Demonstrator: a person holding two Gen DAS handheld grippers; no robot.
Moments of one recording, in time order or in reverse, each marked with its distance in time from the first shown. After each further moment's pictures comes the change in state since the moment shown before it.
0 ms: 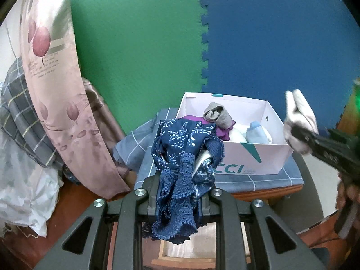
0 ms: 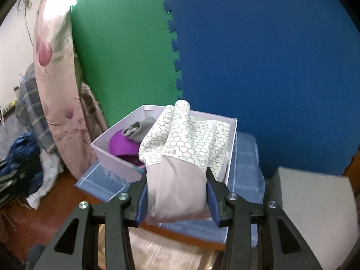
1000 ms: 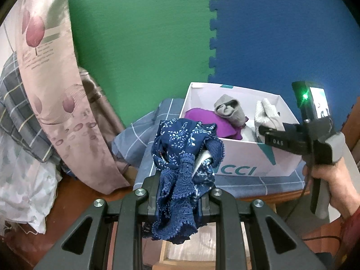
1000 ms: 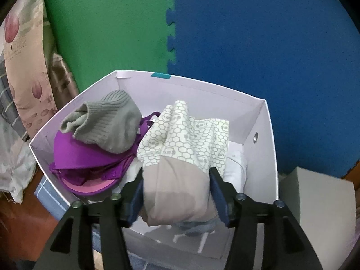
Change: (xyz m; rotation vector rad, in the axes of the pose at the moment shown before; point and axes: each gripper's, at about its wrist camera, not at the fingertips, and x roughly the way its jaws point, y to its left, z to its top) left arm 0.046 0.007 0.004 -0.011 0.061 0.005; right arm 0.152 0.004 0.012 0.004 0.201 -0.063
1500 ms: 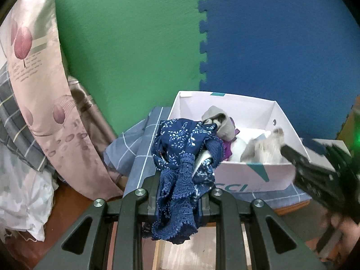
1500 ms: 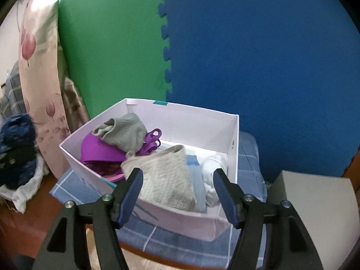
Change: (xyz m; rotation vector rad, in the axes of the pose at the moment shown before) left arm 0.021 -0.026 0.029 0.019 -0.011 -0.013; right arm -0.083 -0.011 -0.040 0.035 -0.200 0.011
